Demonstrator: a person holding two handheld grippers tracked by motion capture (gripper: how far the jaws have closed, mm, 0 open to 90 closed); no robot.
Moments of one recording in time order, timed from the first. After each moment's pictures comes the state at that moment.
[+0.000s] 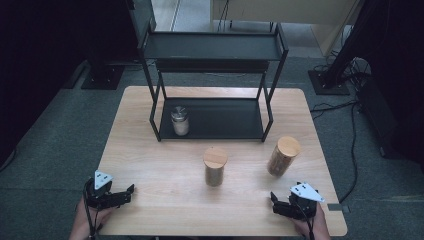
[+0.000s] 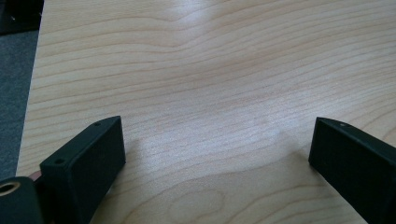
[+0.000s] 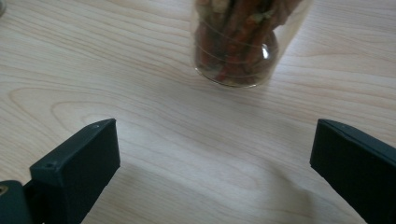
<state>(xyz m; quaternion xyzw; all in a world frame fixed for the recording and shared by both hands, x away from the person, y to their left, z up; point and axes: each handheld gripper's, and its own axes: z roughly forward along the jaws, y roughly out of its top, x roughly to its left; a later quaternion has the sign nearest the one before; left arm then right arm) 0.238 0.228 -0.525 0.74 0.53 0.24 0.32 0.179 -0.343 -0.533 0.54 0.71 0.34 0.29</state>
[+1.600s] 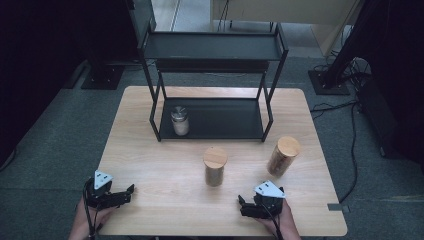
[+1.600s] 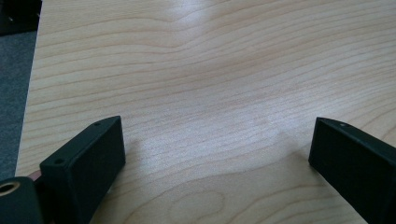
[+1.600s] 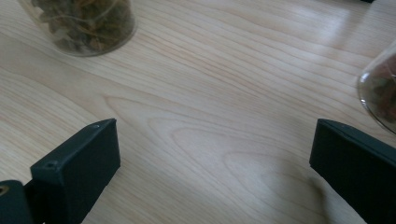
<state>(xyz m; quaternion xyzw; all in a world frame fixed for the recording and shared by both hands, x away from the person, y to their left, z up) 0.239 0.228 -0.525 0.75 0.53 0.24 0.32 0.192 -0.254 -0.533 0.50 0.75 0.35 0.24</state>
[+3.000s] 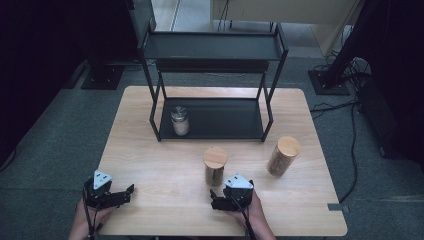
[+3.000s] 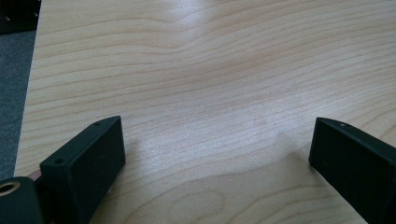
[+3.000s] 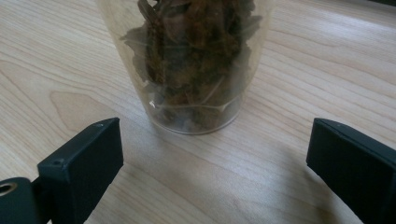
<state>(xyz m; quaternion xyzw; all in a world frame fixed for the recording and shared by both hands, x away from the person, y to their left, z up) 0.239 0.230 -0.525 0.75 0.53 0.24 0.32 0.218 -0.177 -0.531 0.49 0.76 0.37 0.21</state>
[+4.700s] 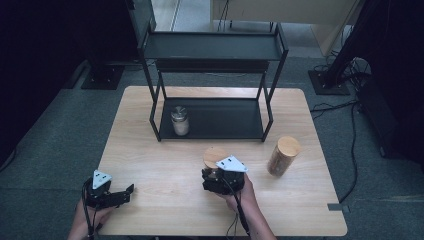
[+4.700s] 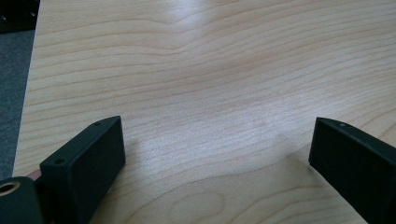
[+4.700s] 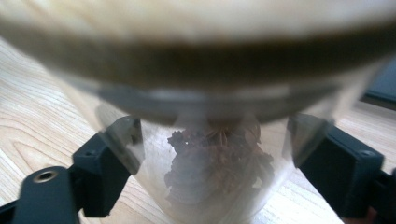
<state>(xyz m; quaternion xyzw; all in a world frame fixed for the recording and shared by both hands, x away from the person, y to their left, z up) 0.239 0.231 -0.525 0.74 0.53 0.23 0.33 0.244 -0.155 -0.475 0.48 0.73 0.42 0.23</state>
